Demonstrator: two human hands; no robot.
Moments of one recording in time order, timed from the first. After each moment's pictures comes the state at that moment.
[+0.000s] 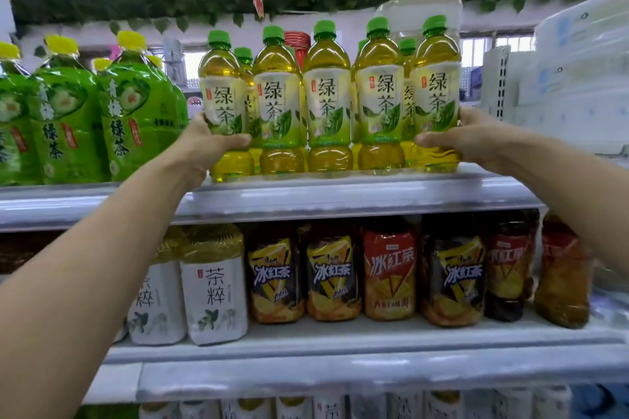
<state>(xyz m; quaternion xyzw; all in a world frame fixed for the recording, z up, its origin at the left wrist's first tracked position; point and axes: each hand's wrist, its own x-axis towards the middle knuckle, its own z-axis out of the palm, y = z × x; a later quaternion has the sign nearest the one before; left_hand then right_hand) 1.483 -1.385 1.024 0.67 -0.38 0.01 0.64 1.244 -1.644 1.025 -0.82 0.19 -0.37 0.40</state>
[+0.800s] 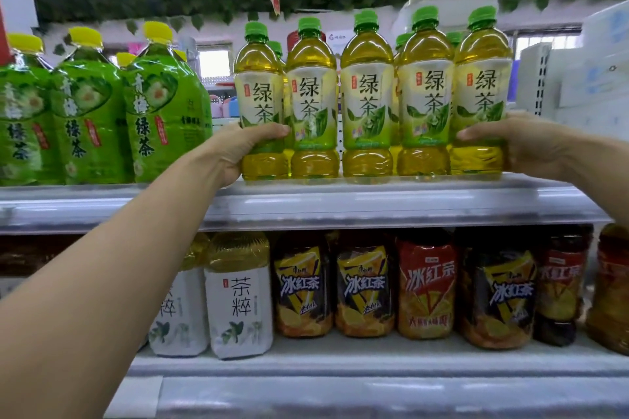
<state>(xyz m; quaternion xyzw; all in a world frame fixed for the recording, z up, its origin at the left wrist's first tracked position) 1.523 -1.397 1.024 0.58 -0.37 -0.16 0.71 1.255 -1.653 1.029 -0.77 0.15 -0.32 0.53</state>
